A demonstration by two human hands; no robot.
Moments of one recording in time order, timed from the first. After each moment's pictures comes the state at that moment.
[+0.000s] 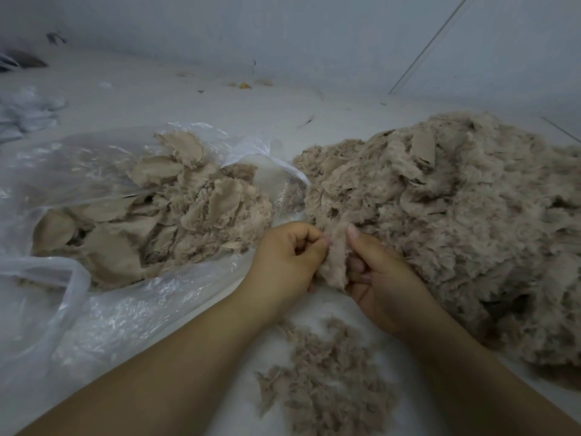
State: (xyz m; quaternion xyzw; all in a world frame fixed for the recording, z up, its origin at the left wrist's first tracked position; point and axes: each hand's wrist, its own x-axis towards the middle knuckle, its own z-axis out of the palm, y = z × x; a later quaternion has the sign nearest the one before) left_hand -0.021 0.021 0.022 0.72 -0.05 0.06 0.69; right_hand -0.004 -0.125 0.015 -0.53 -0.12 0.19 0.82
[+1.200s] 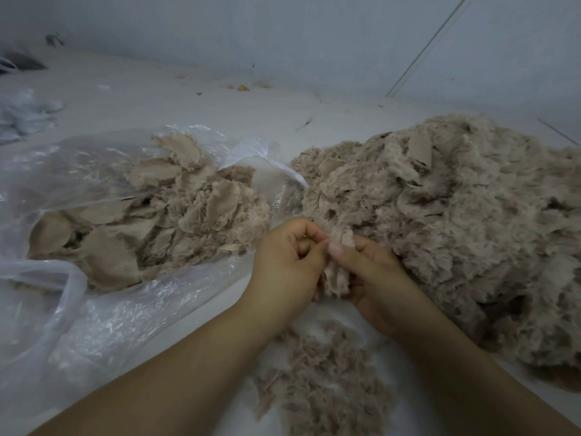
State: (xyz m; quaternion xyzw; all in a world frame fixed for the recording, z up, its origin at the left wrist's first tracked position) left_hand -0.028 0.013 0.024 0.69 -0.05 0.11 0.72; right_hand -0.001 -0.127 0.007 -0.57 -0.13 0.17 0.80
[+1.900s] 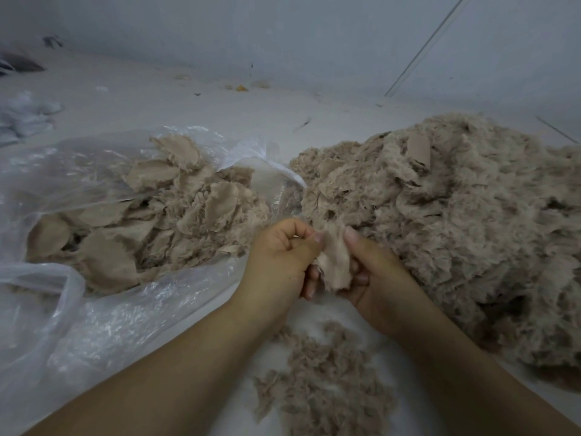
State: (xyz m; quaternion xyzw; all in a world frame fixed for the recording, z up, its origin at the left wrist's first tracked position) left_hand -0.026 0.018 0.028 0.62 -0.02 0.04 0.78; right_hand -0.004 -0.125 0.016 -0.52 -0.14 0.22 0.81
